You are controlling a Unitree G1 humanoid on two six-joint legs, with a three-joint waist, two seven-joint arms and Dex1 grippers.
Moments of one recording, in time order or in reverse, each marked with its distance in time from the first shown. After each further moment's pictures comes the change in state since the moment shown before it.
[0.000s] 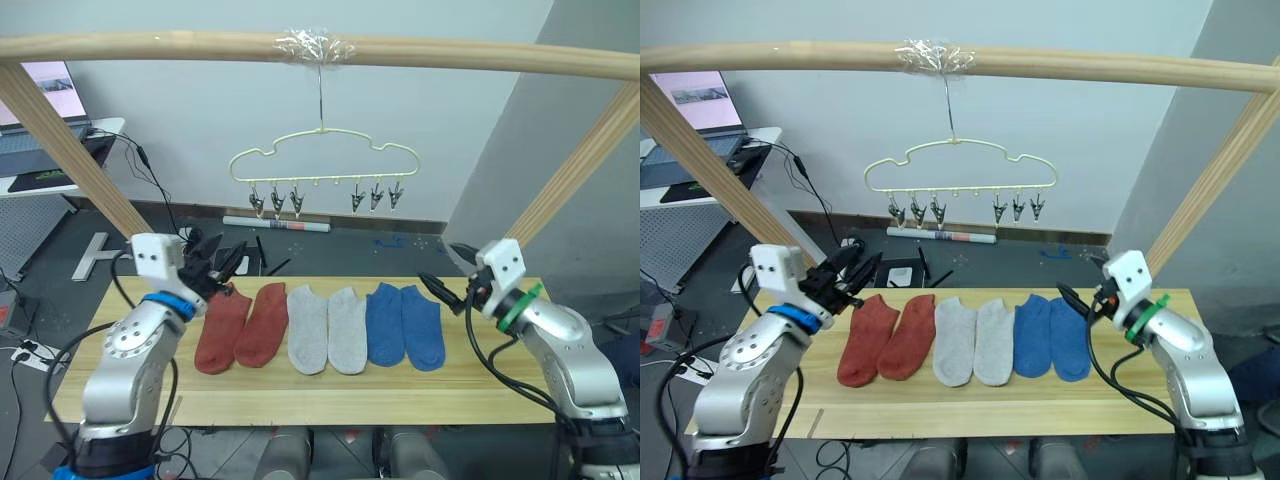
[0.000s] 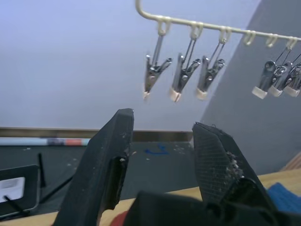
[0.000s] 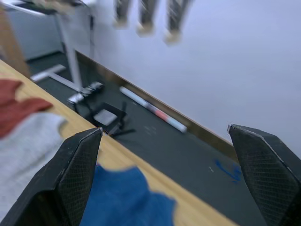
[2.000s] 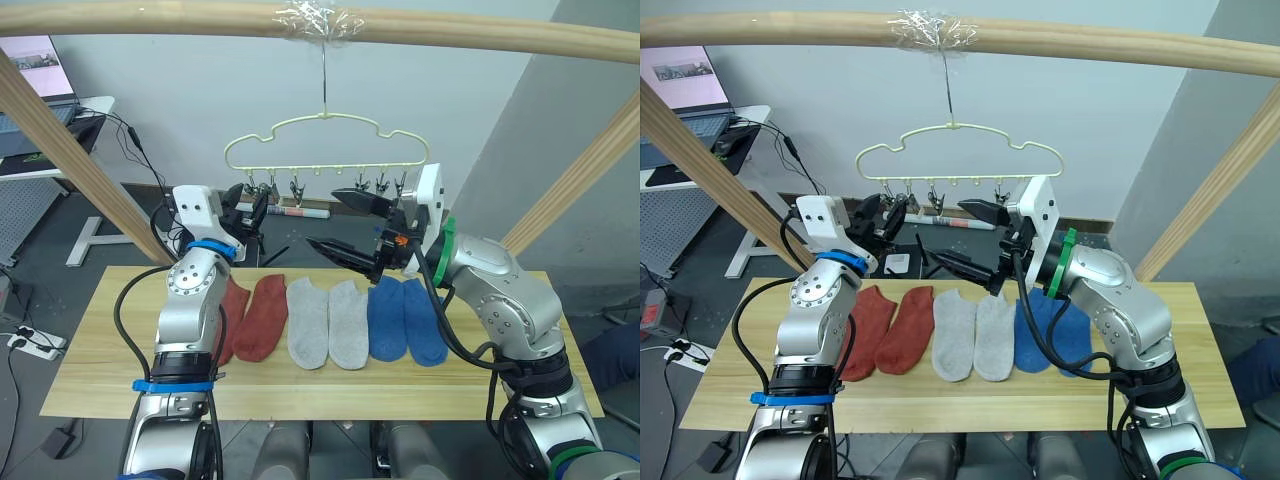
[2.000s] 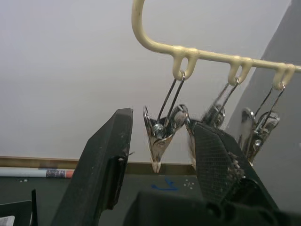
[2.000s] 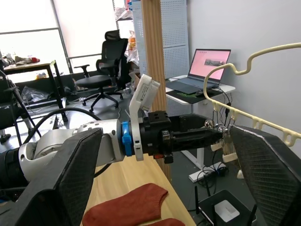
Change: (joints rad) left arm -0.315 -0.125 -0.051 0.365 0.165 -0.232 0.061; right arm -0.369 0.180 0.181 -0.126 0.274 0.256 0.024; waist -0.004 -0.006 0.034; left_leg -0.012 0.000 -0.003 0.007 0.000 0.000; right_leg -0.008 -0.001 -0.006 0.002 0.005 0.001
